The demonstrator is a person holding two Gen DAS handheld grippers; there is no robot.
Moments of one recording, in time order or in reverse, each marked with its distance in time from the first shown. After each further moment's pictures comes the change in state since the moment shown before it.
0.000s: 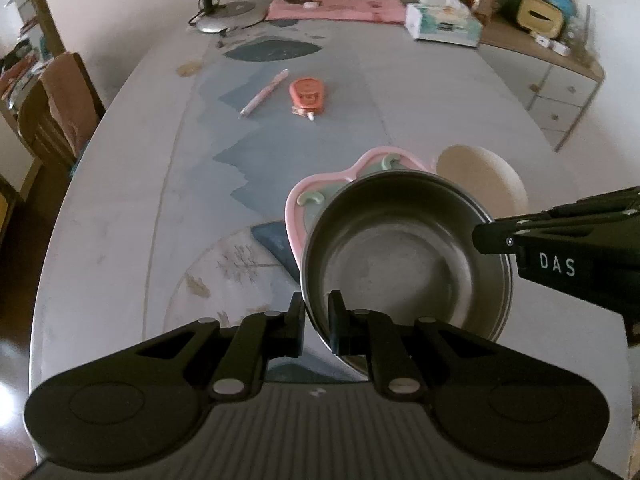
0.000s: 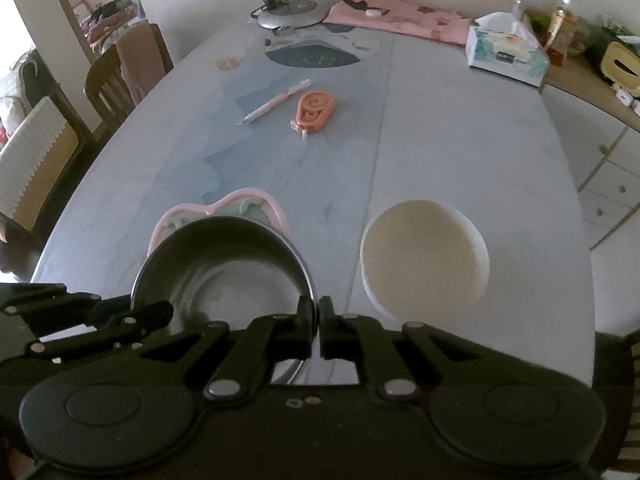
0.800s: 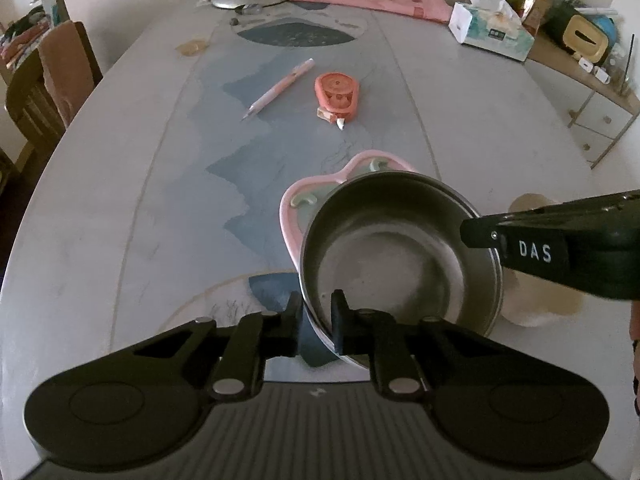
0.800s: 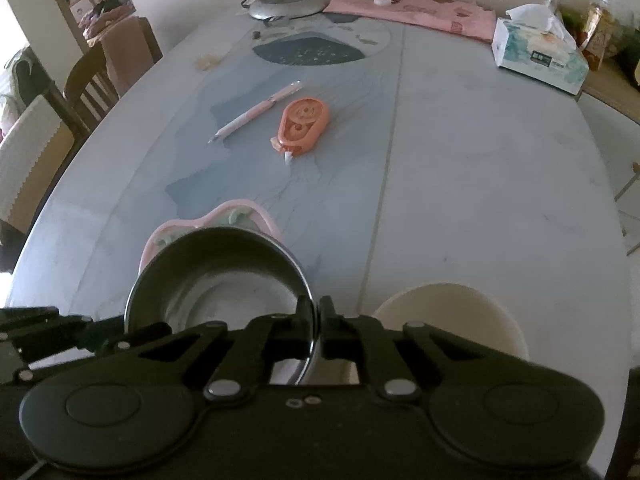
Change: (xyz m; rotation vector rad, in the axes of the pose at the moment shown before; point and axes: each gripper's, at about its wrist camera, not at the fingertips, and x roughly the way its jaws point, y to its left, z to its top) left arm 0.087 0.026 0.050 -0.111 0.034 0.006; right arm 0.088 -0.022 0.061 -0.027 0.024 0.025
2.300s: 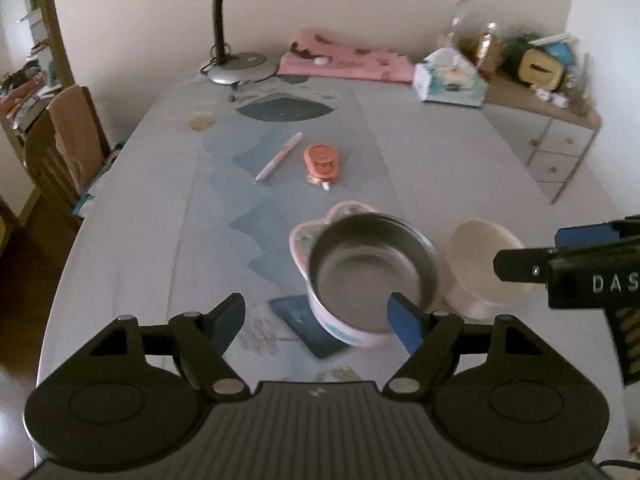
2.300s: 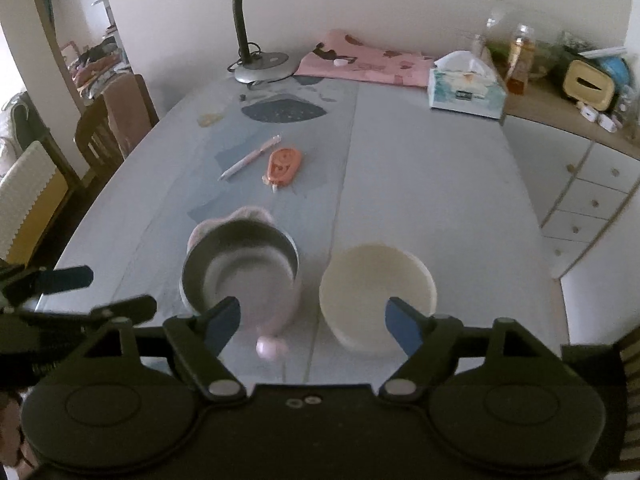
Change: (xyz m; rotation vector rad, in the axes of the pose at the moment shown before) left arm -0.085 0.005 -0.013 0.066 -0.176 -0.013; right arm -0.118 0.003 -0.053 0.073 -0.159 -0.060
